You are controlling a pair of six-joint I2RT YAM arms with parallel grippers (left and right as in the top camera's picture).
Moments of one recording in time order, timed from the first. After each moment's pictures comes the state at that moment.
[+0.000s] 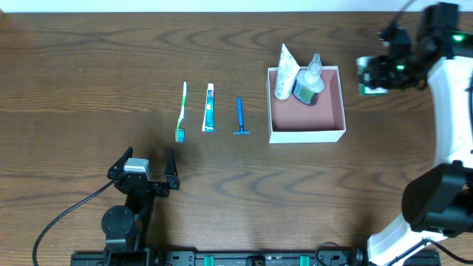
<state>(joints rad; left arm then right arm) 0.01 0.01 0.02 -0.10 0.13 -0.04 -0.12 1.84 1.78 -1.19 -0.30 -0.17</state>
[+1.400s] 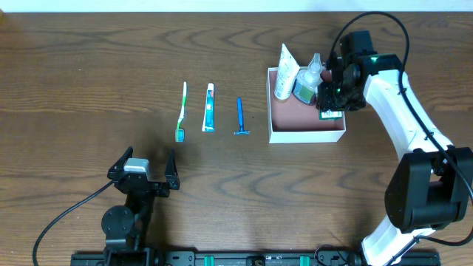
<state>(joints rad) 0.01 0.01 0.02 -0.10 0.13 -0.04 0.12 1.86 1.48 -0.98 -0.11 0.07</state>
